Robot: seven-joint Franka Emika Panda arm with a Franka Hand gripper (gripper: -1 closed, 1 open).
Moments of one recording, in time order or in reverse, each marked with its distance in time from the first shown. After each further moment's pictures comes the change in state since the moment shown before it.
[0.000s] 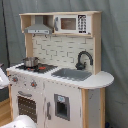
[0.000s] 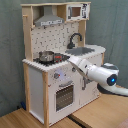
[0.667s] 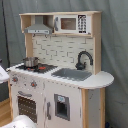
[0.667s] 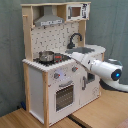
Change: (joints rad) arm 0.040 0.008 -0.065 -0.027 0.000 0.000 -0.186
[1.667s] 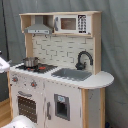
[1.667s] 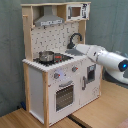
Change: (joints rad) arm 0.062 0.001 -0.132 -0.044 0.001 -0.007 -0.300
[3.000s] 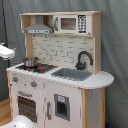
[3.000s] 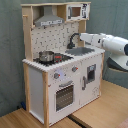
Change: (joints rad) arm 0.015 0.067 -0.147 -0.015 0.002 0.010 -0.428
